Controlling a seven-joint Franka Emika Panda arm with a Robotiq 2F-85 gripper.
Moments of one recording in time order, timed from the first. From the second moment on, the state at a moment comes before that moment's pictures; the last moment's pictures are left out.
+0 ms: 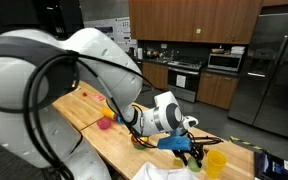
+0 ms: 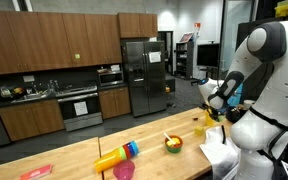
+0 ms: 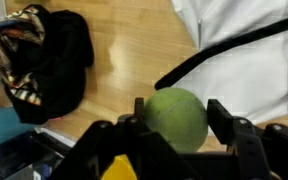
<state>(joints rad) -0.32 -0.27 -0.29 -2.74 -0.97 2.45 0.24</state>
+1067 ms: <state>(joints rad) -0.45 -0.57 -0.40 -2.79 -0.86 2.51 0.18</state>
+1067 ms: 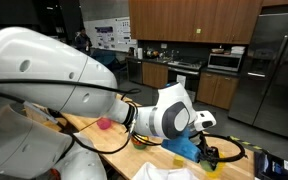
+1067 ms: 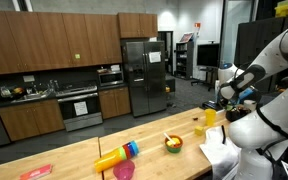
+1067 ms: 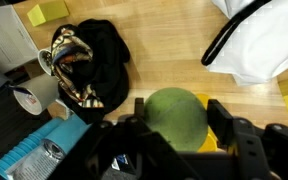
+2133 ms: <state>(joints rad) -0.35 -0.53 -0.46 -2.56 -0.33 2.12 -0.46</state>
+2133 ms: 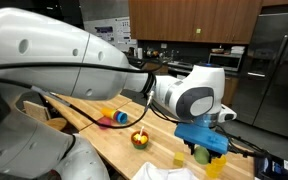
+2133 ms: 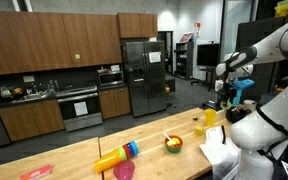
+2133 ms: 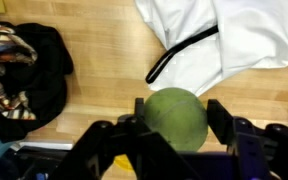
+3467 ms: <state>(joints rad) -0.36 -0.48 -0.46 -2.53 -0.33 2.12 -0.46</state>
